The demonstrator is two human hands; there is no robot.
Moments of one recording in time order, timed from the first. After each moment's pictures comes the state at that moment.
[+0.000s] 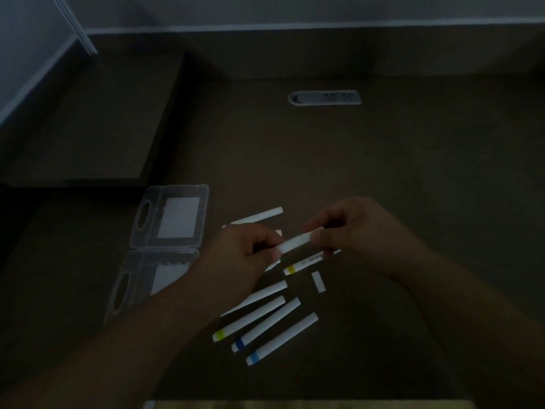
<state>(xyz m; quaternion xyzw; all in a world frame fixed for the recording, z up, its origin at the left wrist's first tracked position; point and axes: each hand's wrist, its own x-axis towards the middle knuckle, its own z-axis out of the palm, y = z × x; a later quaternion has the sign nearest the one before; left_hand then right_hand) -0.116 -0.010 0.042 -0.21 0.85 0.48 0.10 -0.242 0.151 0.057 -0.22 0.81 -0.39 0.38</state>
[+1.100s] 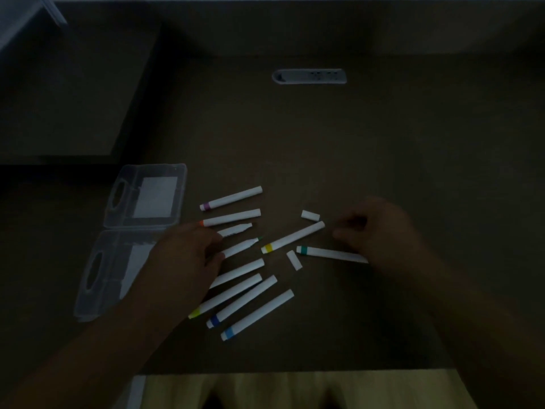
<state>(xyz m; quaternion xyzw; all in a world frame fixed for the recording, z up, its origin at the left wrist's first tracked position) -0.082 -0.017 0.001 -0.25 0.95 0.18 0.08 -0.251 0.209 0.013 -0.21 0.92 -0.22 0.24</state>
